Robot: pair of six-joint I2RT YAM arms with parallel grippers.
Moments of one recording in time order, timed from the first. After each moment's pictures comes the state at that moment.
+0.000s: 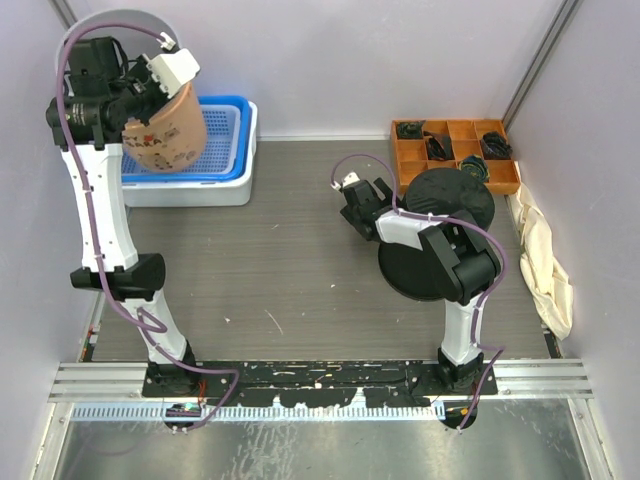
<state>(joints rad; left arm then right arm) 0.02 1.89 2.70 -1.26 0.27 0.97 0.50 1.95 1.16 -0.03 0.61 -0.38</state>
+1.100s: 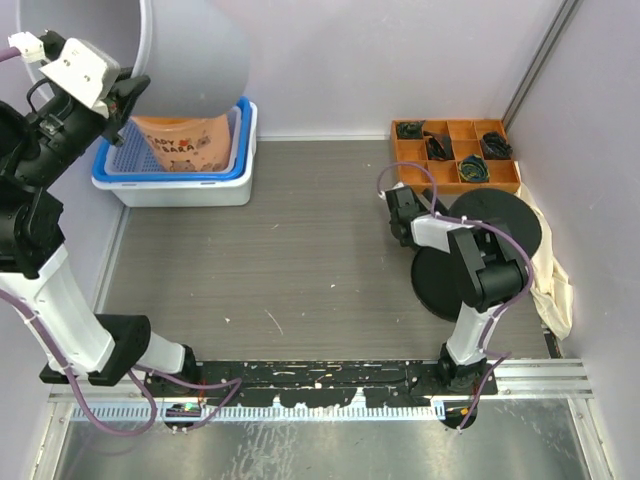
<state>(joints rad) -0.05 1.48 2.70 -1.05 0.50 0.51 0.30 1.82 0.97 -0.12 0.74 -0.50</state>
